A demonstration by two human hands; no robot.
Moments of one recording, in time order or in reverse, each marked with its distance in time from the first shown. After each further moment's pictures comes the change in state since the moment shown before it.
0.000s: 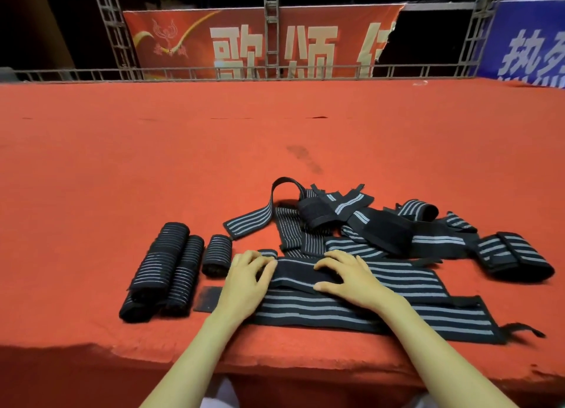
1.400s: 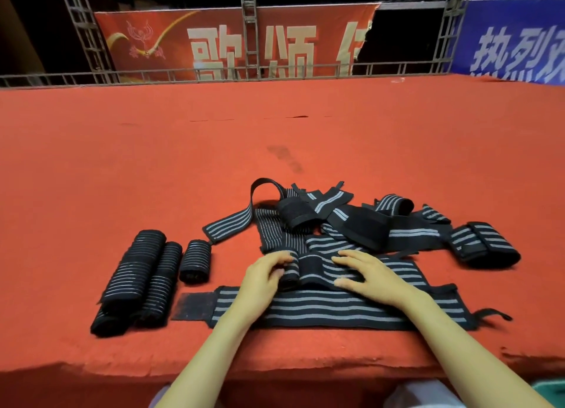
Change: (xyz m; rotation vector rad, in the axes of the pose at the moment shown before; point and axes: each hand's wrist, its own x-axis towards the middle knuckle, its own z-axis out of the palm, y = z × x) left_hand 0.013 0.051 0.028 -0.250 -0.183 -0.026; right_hand -0.032 0.059 -0.028 -0.026 0.033 0.047
